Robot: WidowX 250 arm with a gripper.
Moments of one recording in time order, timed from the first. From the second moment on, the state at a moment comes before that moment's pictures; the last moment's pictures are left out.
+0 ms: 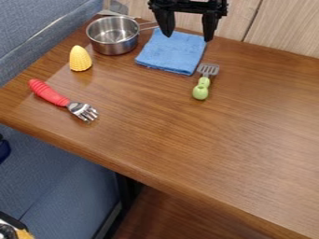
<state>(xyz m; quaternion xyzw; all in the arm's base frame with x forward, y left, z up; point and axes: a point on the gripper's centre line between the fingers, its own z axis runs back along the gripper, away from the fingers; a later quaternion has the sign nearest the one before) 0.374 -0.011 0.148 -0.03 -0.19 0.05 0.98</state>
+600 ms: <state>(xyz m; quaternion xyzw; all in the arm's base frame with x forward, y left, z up) 0.352 0.025 0.136 -0.01 -0.15 0.13 0.98</state>
